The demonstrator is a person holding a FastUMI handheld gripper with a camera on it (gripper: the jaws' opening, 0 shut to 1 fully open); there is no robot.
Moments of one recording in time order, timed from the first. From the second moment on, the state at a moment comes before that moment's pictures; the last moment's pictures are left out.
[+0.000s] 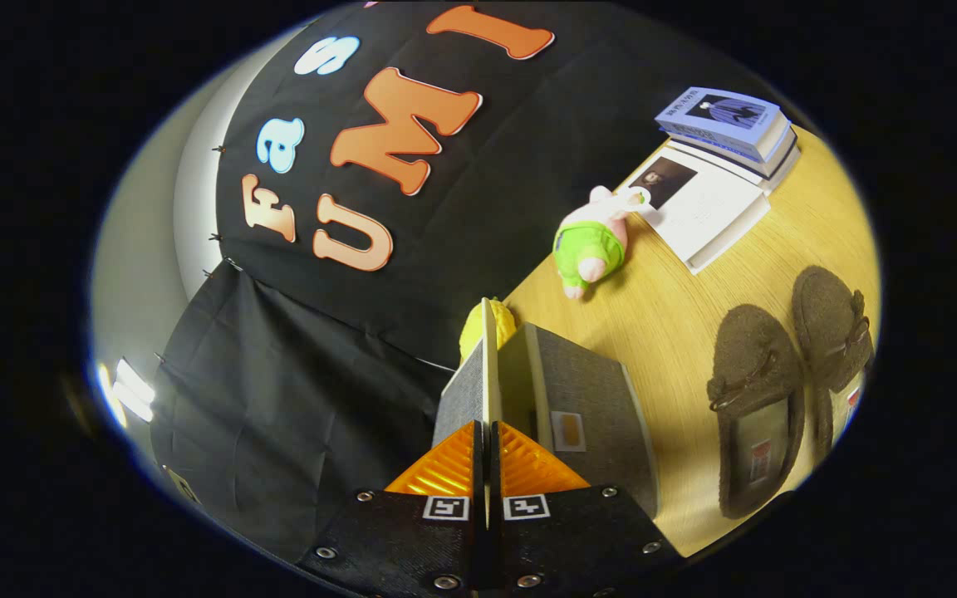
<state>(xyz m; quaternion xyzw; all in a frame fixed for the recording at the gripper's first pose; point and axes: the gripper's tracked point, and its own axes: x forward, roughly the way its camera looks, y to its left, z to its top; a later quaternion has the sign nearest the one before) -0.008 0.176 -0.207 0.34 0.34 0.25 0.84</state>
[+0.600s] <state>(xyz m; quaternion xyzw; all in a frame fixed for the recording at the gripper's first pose) -0.024 0.256 -0.134 0.31 0.30 0.31 0.85</state>
